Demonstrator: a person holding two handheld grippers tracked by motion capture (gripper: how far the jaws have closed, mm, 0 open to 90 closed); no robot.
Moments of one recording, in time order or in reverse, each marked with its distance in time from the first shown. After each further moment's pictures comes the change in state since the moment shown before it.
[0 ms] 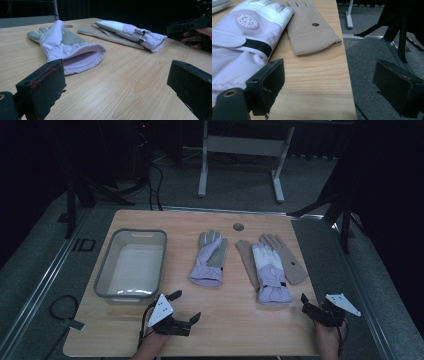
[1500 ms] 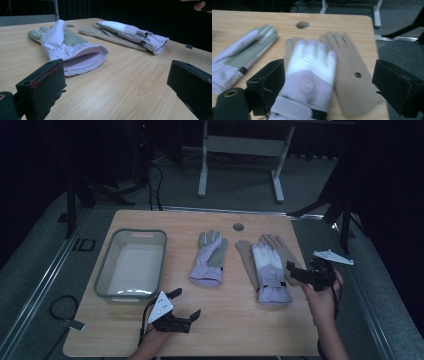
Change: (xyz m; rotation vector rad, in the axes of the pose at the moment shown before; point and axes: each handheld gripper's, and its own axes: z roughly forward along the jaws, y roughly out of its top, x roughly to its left) left arm 0.005 0.001 0.005 -0.004 -0.002 -0.020; right arm 0.058 0.137 0.011 0.100 0.175 -0.009
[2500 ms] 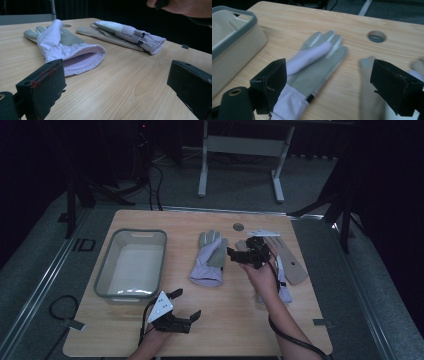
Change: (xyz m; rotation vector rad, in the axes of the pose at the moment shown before) left arm 0.001 0.000 0.000 0.001 -0.023 -0.005; right arm 0.138 0.042 0.097 0.089 0.237 -0.102
